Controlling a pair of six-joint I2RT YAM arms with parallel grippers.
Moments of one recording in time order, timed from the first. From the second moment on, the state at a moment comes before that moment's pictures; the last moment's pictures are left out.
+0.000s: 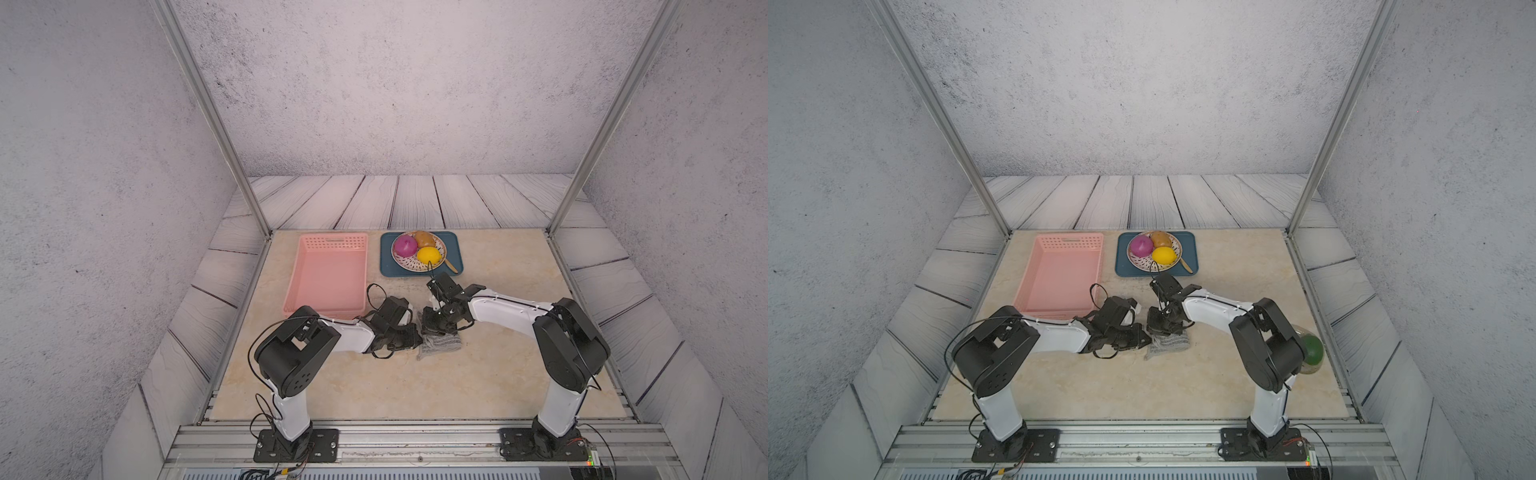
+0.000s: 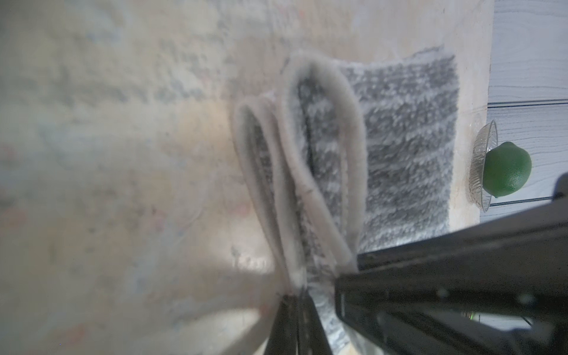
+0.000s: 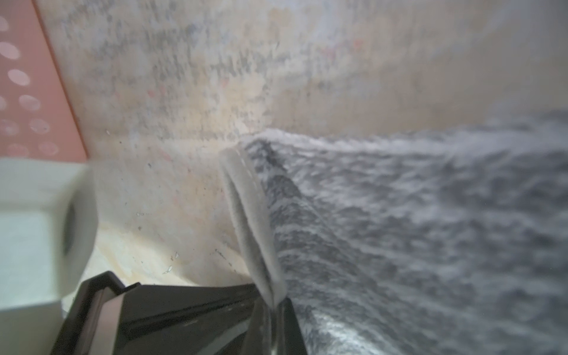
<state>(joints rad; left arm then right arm) -0.75 1.81 0.81 0.15 0.38 -0.78 0.67 1.82 1.16 -0.56 -0.28 0.73</state>
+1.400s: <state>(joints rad) -0.83 1.52 0.88 -0.14 0.07 -0.59 0.65 1.37 0.88 -0.62 -0.01 0.71</state>
